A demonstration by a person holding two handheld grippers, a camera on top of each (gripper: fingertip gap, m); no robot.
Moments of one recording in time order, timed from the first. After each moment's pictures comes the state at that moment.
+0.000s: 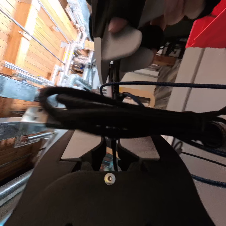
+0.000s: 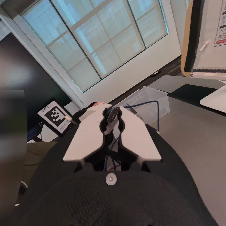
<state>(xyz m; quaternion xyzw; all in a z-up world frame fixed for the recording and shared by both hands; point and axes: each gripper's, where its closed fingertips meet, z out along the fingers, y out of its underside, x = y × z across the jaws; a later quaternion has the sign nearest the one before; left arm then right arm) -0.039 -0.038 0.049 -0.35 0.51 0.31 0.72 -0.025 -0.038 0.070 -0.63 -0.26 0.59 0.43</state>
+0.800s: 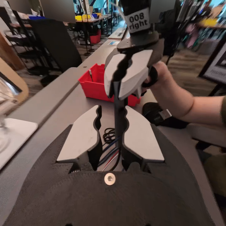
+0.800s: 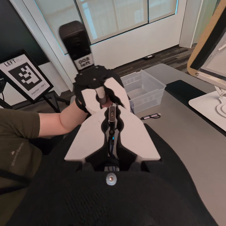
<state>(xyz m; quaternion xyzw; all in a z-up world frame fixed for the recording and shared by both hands) -0.036 -0.065 0.017 -0.61 0.50 -0.41 0.46 -0.057 -0.062 0.041 -0.65 -0.41 0.47 0.44</state>
